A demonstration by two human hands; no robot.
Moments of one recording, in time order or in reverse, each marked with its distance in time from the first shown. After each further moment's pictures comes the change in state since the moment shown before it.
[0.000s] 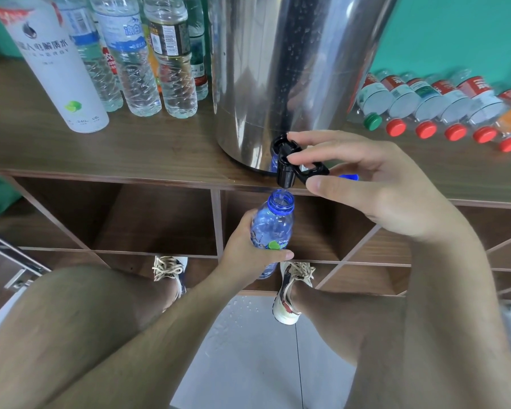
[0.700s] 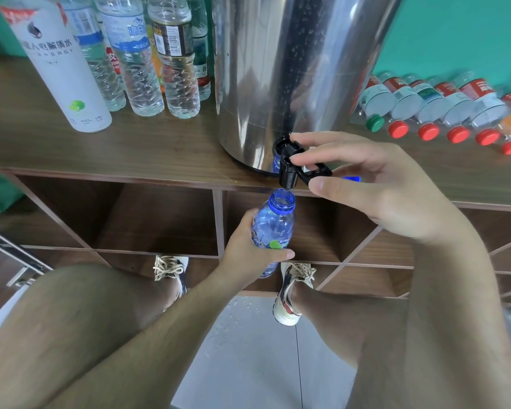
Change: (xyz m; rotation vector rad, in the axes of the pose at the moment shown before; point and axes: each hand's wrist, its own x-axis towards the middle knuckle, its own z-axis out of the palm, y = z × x) left_hand 0.000 0.002 -0.001 0.004 0.007 0.023; right_hand 0.000 0.000 -0.001 -0.002 0.002 0.005
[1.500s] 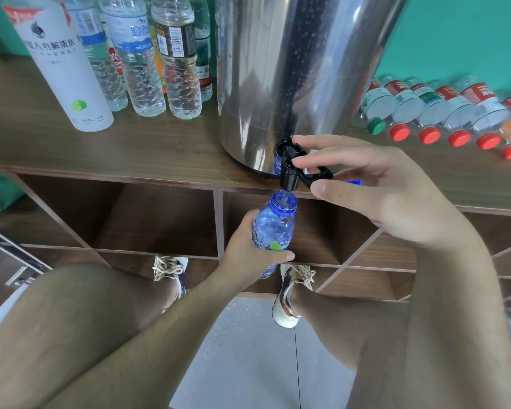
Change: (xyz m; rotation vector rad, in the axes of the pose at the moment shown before) left_hand -0.001 0.003 0.000 -0.001 0.005 0.016; right_hand -0.002 0.000 -0.001 0.001 -0.012 0.000
